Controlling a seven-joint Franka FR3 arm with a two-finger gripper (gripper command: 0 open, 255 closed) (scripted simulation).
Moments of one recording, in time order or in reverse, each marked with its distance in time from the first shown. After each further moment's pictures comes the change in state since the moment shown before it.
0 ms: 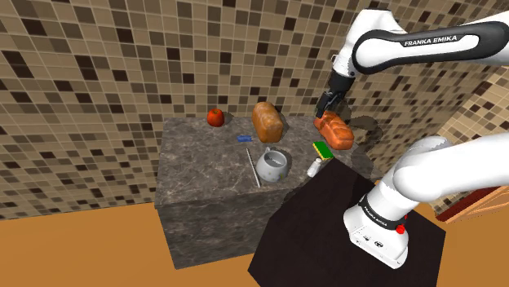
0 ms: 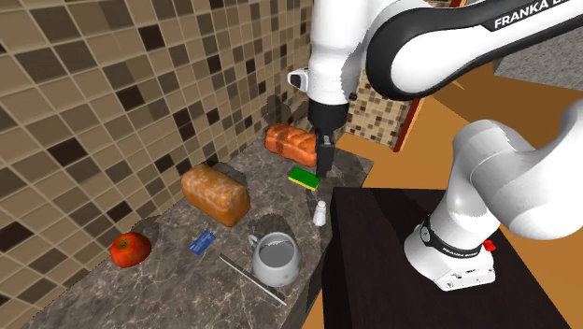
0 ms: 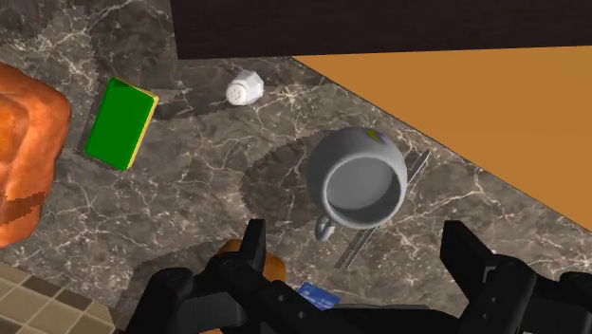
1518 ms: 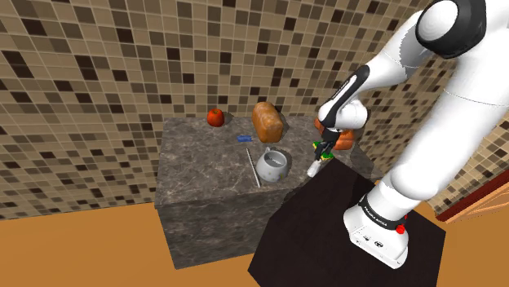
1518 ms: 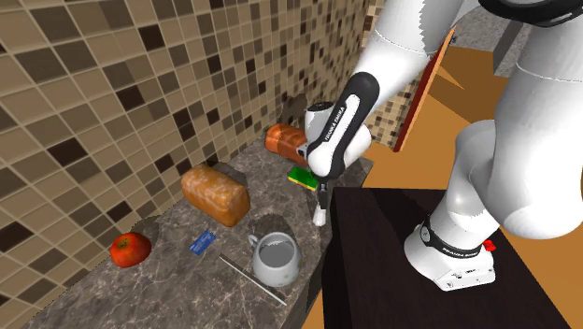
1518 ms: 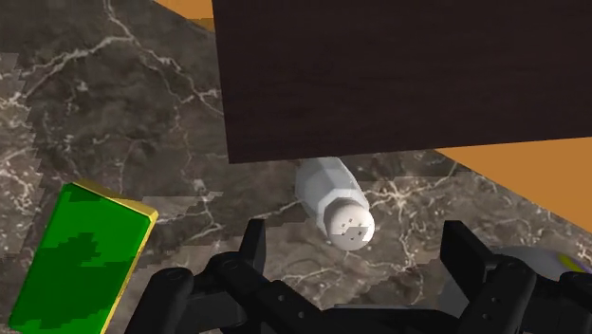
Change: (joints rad) arm -0.064 0.851 -0.253 -0.054 0.303 0.712 -0.555
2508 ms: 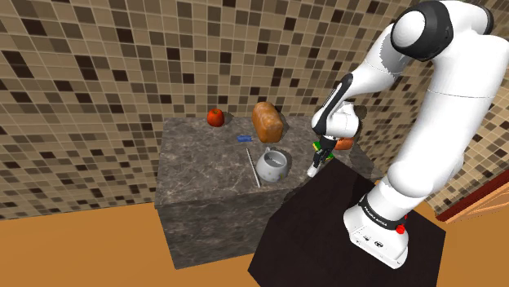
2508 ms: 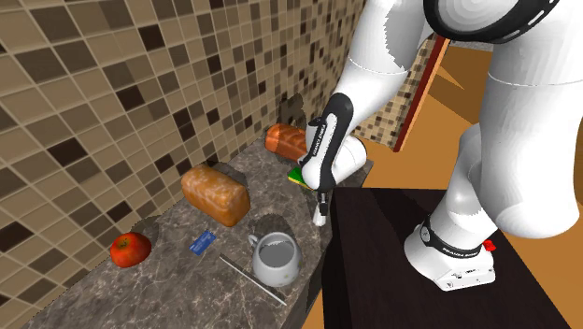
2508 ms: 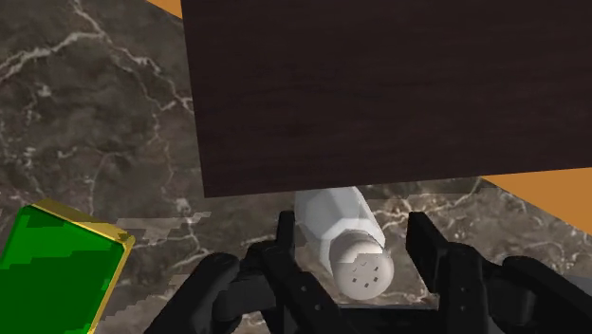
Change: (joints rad) arm -0.086 0.152 0.133 0.026 0.186 0.114 -0.134
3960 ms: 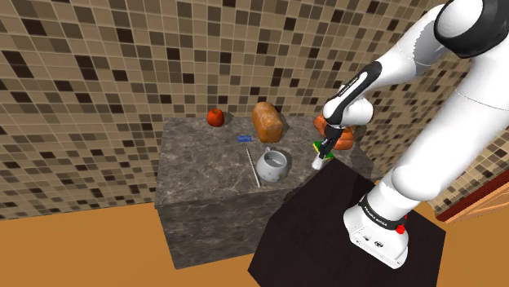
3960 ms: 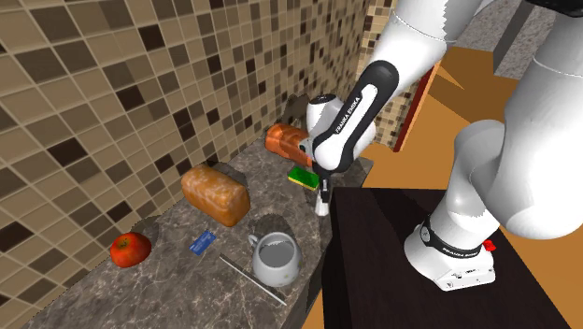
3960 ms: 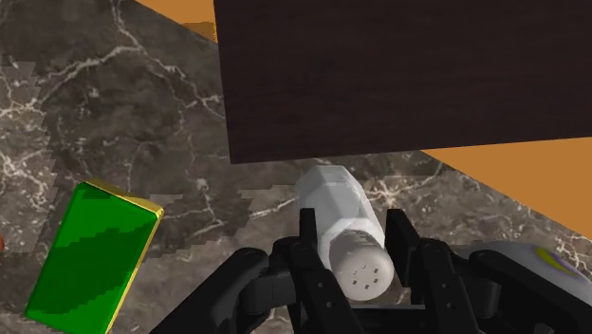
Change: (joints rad) arm 0.118 -0.247 -0.193 -0.051 -0.298 -0.174 0.216
